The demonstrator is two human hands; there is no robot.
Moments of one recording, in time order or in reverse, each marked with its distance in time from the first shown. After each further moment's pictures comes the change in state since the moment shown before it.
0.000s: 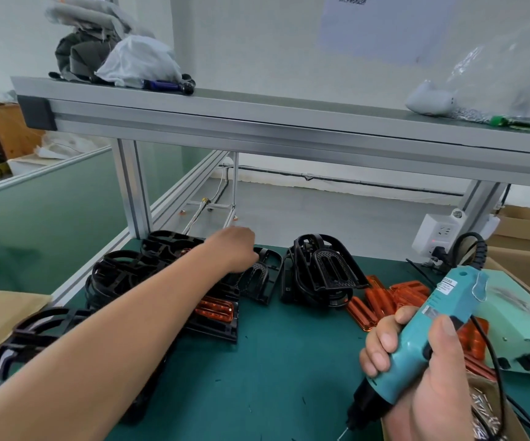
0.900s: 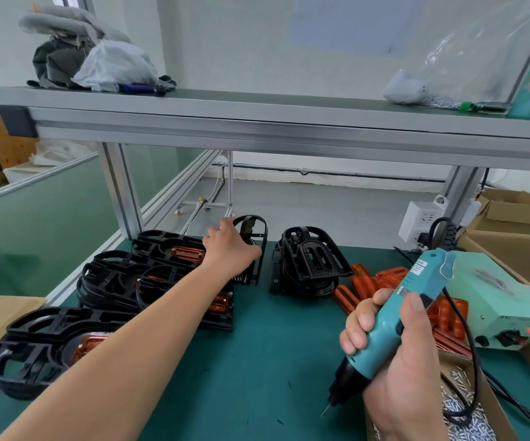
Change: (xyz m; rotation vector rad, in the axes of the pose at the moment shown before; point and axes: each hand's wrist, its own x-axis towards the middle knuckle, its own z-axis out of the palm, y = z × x) left_hand -0.009 0.027 0.032 -0.612 0.237 -0.322; right_hand -0.004 0.001 -0.007 0.041 0.058 0.002
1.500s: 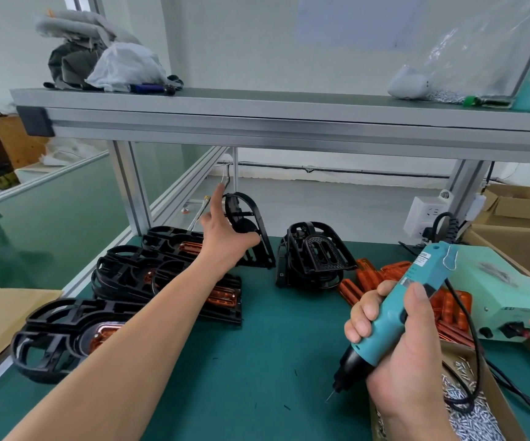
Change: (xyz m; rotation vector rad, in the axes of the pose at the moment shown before) left_hand -0.024 -0.007 -0.026 -0.555 0.090 0.206; right_hand -0.001 -0.001 -0.002 -0.010 -0.010 0.016
